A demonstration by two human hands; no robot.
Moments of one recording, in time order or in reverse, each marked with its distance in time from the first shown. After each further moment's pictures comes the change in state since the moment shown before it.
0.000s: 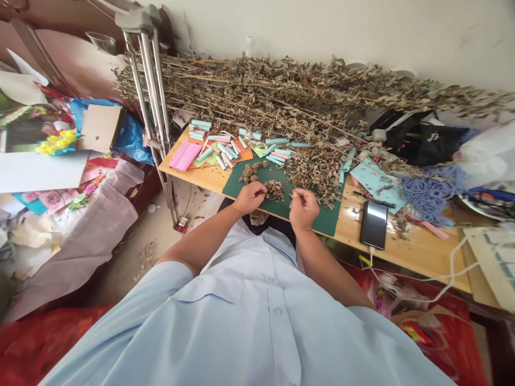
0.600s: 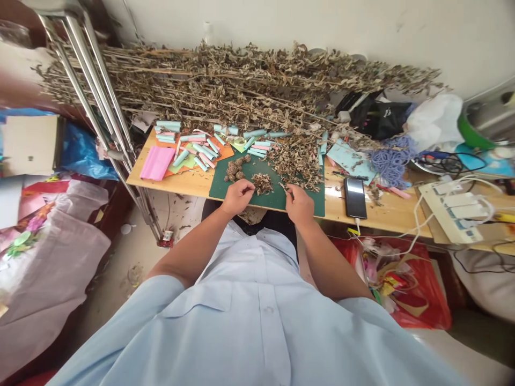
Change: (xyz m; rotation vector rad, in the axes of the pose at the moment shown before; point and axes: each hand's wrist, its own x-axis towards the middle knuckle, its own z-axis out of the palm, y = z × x) left_hand -0.001 0.001 -0.007 -0.080 0.001 -0.013; right_hand -0.008 0.008 -0.045 -0.589 -0.198 -0.179
